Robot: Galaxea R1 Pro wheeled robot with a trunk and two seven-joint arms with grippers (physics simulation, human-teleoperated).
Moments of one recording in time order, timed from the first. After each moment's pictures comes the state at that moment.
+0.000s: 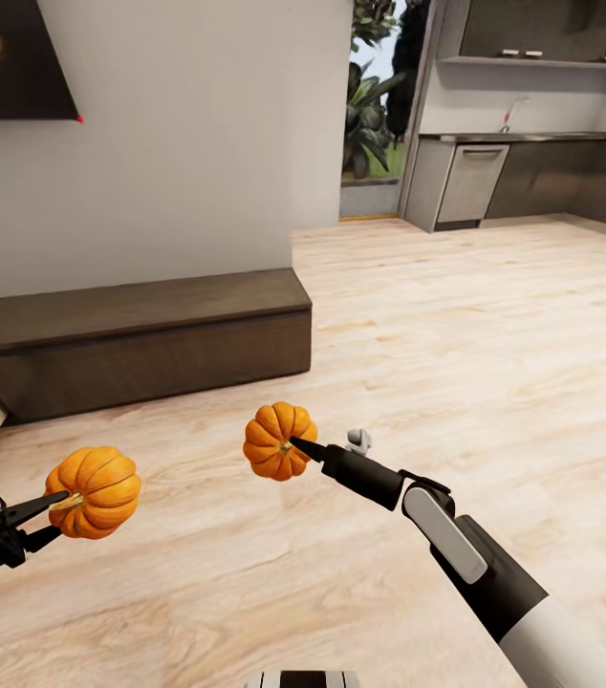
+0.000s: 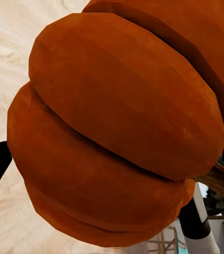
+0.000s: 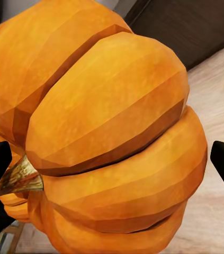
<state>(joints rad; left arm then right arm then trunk) -0.22 0.62 0.29 -1.08 0.95 0.99 -1.10 -0.61 -0.15 0.52 -1.22 -1.17 0.44 0.32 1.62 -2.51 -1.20</state>
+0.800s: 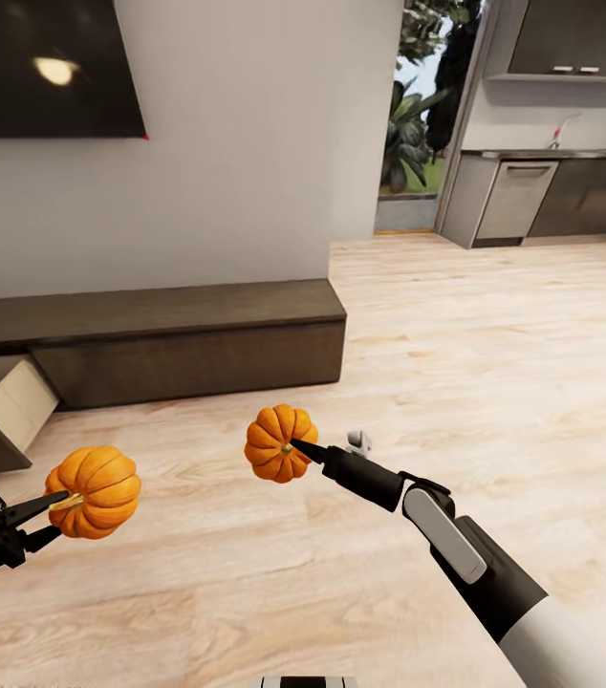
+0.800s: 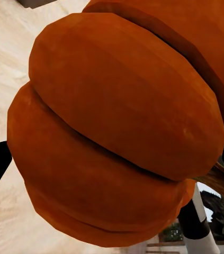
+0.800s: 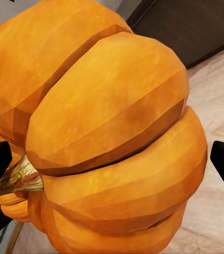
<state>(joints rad) -0.22 0.62 0.29 -1.08 0.95 0.99 -1.10 -0.61 -0.15 0.52 -1.20 -1.17 0.44 0.32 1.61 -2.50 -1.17</state>
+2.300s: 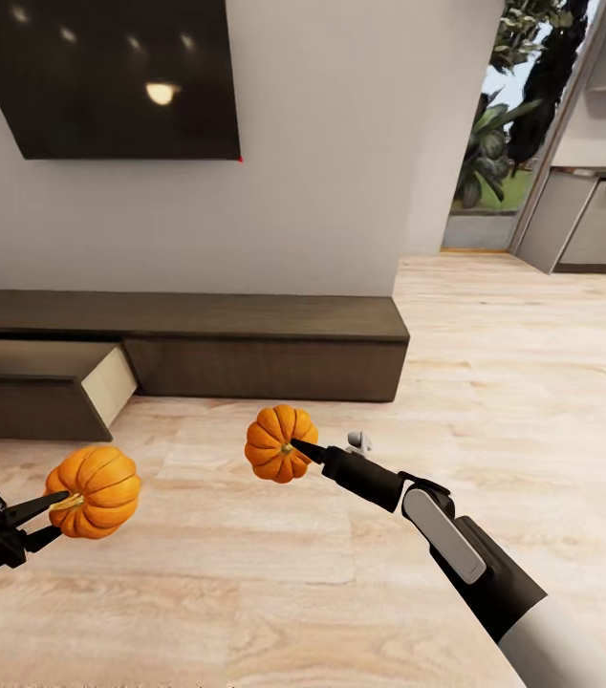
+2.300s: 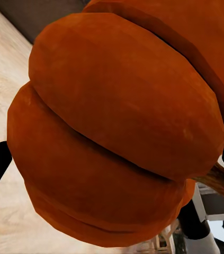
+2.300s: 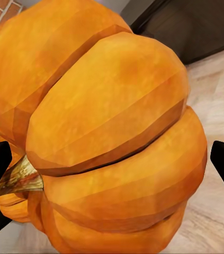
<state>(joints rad) -0.22 0.62 0.29 -1.08 0.95 0.99 -1.10 -0.61 -0.15 0.52 -1.20 -1.17 0.44 0.32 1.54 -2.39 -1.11</state>
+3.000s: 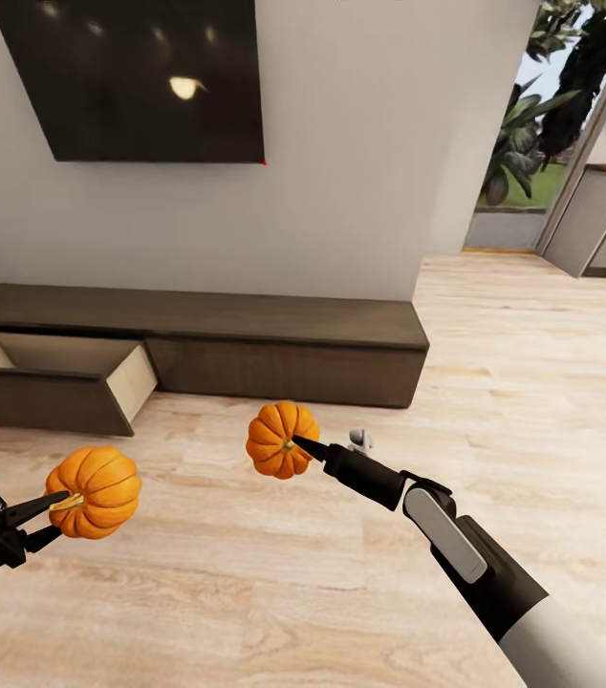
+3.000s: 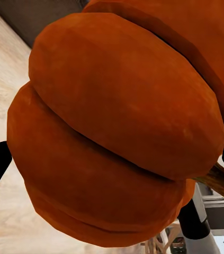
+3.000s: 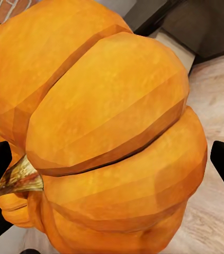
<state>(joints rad) -0.22 0.62 0.29 -1.08 0.95 0.99 -1.10 -0.61 -0.15 0.52 -1.20 -1.17 0.42 0.33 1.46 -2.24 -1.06</state>
